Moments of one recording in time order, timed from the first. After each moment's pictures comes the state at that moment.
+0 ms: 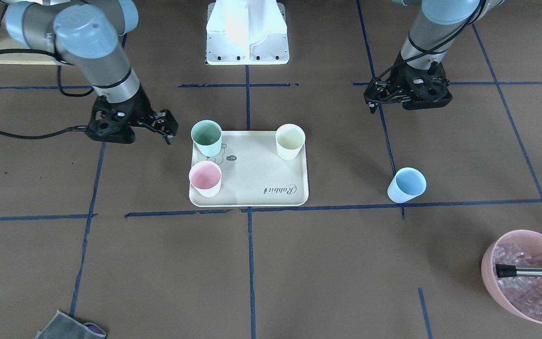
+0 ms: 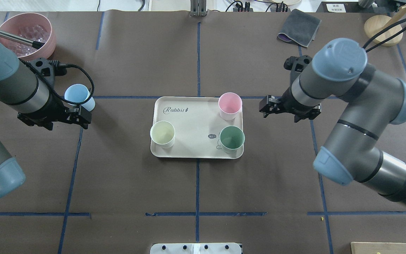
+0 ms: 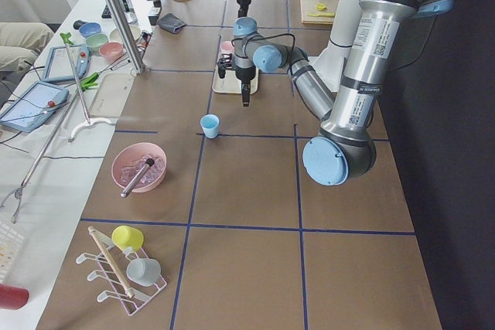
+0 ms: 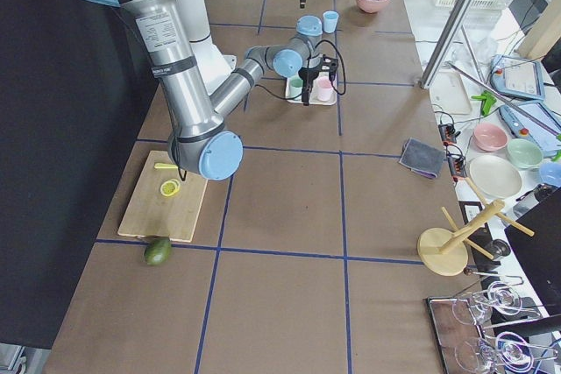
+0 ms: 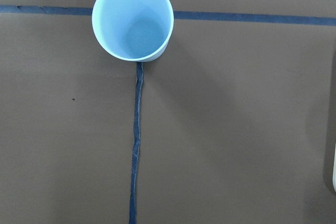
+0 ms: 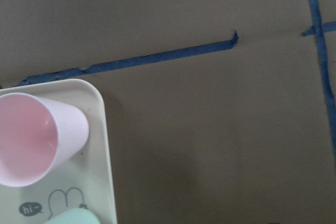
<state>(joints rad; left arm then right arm) -0.80 -1.85 -2.08 -1.40 -2.05 -1.02 0.76 -1.20 1.89 -1.56 2.05 1.12</state>
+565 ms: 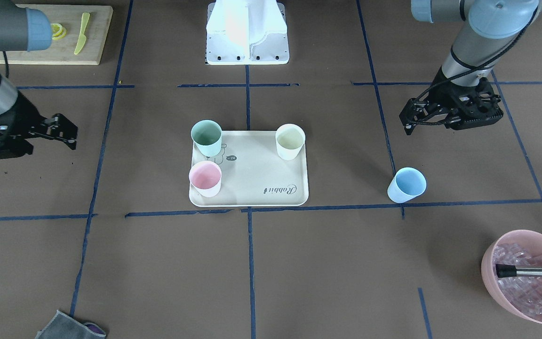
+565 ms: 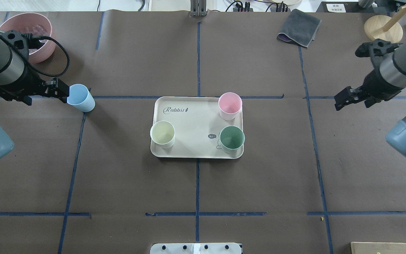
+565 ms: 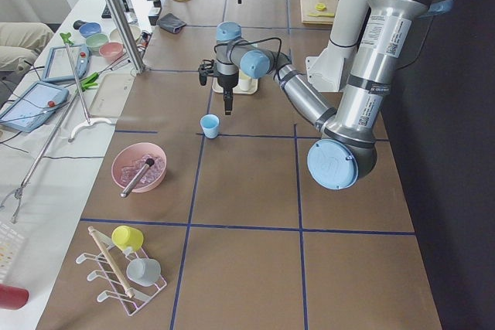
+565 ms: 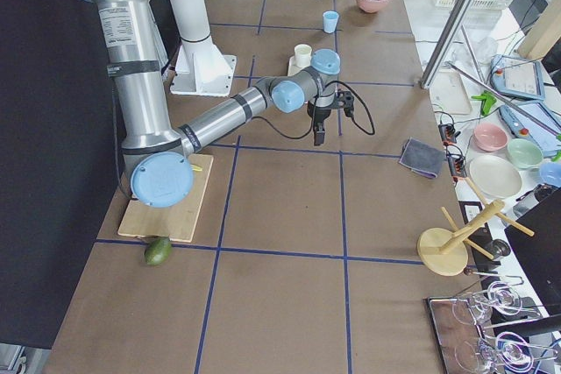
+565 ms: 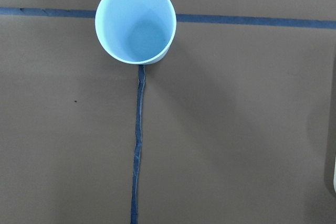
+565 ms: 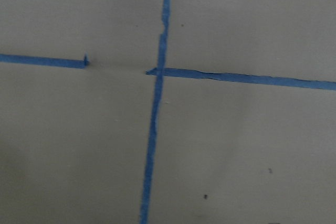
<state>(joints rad) -0.92 -1.84 -1.98 -1.46 -2.06 -0.94 1.02 -1.44 1.91 -1.55 2.22 0.60</state>
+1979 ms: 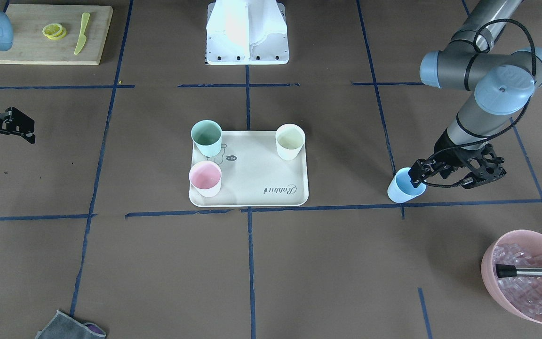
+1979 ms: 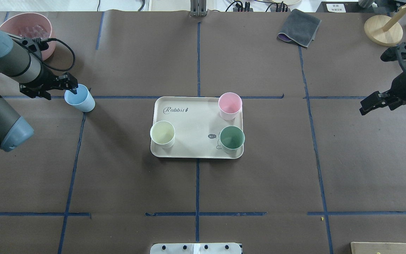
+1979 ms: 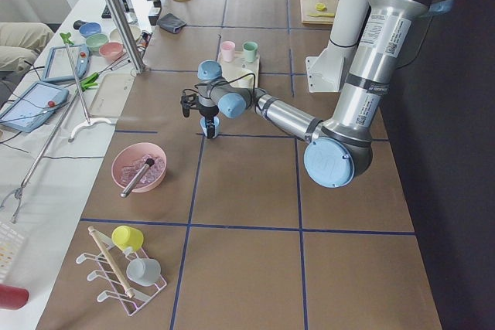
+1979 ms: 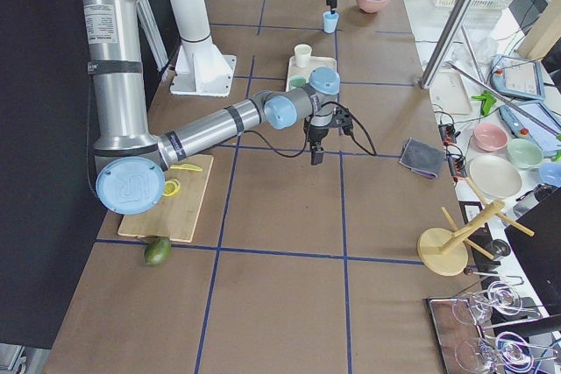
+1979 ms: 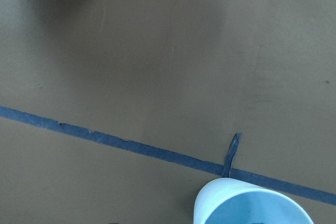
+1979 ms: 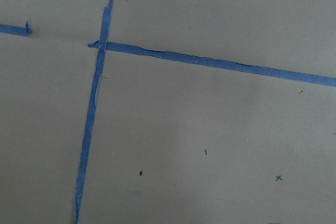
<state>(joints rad) -0.92 -1.88 -1.61 -1.87 -2.06 -1.13 1.07 -1.51 1.90 -1.54 2.25 0.48</state>
